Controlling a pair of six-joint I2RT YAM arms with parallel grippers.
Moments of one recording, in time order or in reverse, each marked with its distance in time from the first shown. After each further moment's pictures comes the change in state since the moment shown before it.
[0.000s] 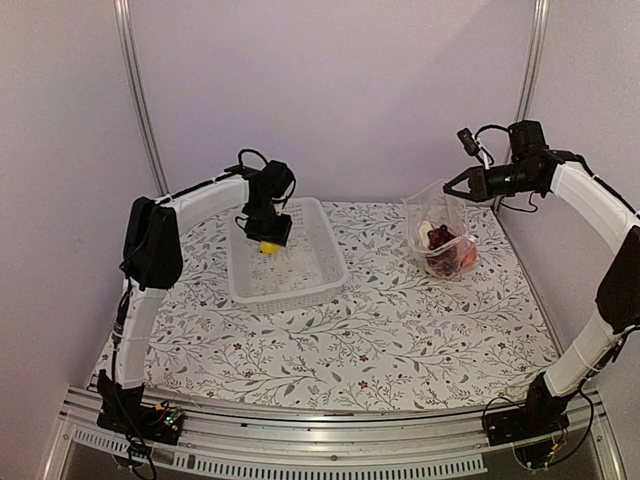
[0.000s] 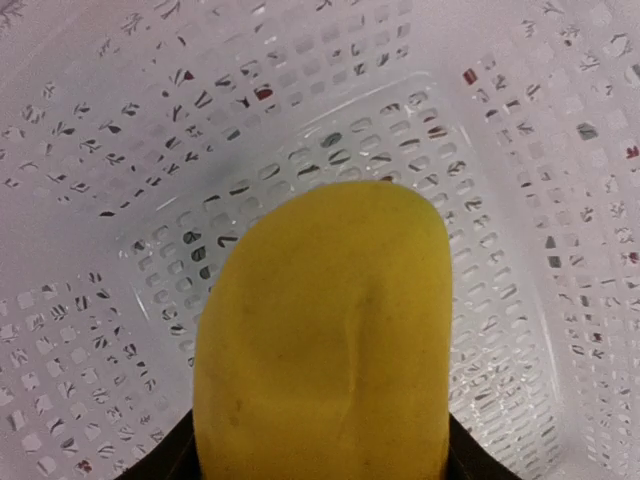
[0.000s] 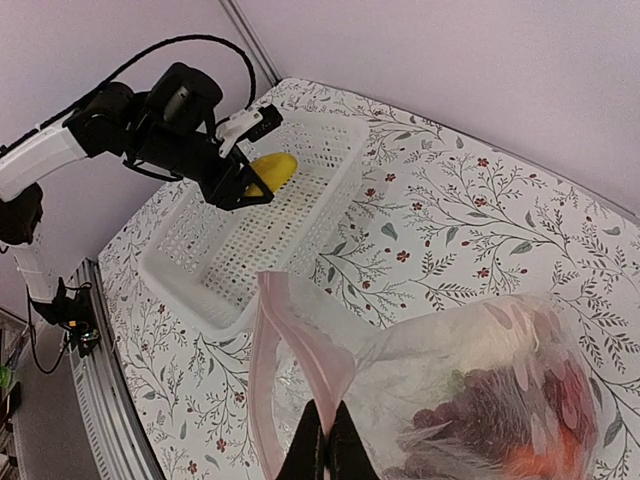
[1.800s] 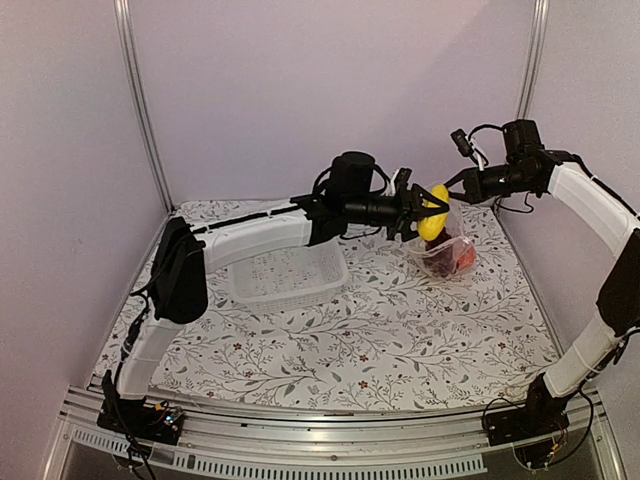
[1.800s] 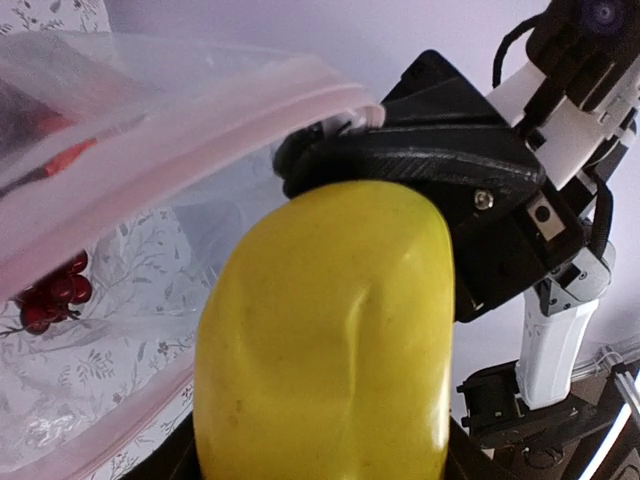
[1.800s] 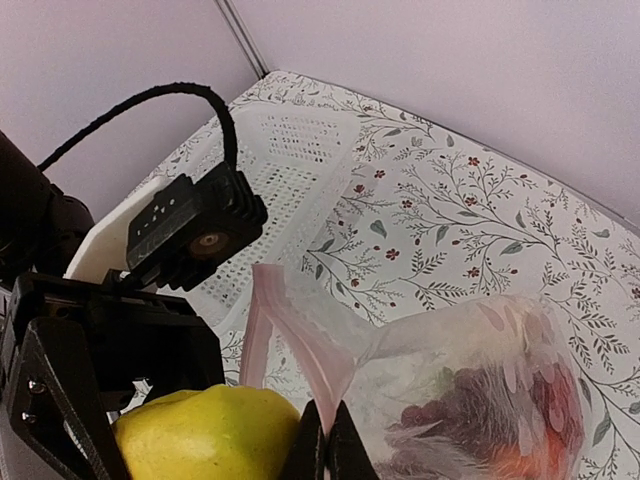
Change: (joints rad) left arm -0.404 -0.017 0.010 1.058 0.792 -0.890; right arm 0.057 -0.012 -0.008 0.005 0.069 -0.003
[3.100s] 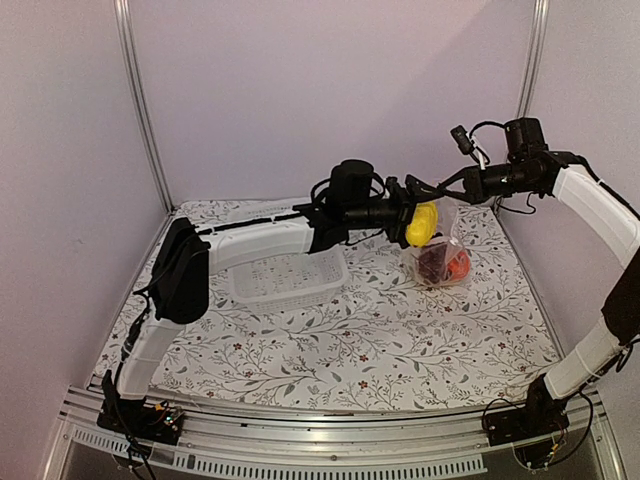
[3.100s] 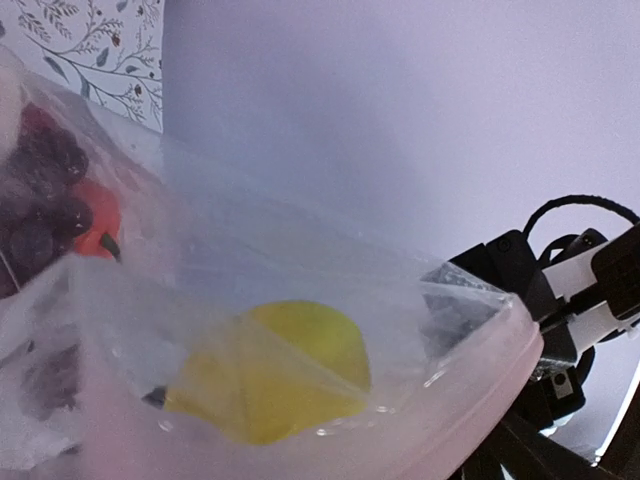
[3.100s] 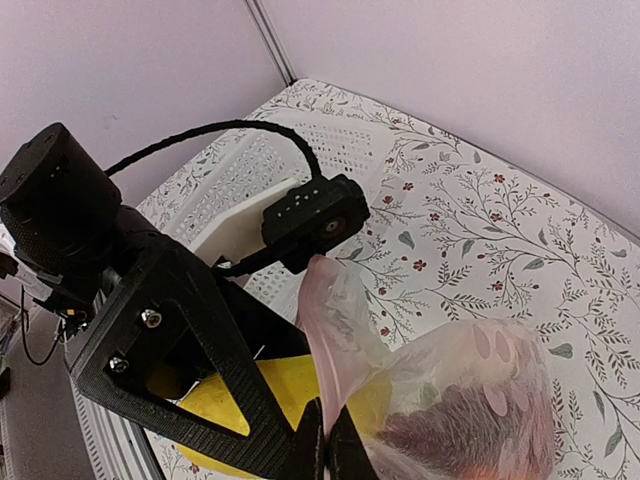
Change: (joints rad) left arm -0.002 0.024 -0.045 0.129 -0.182 -0.304; right arm 0.018 -0.059 -0.030 0.019 -0.019 0.006
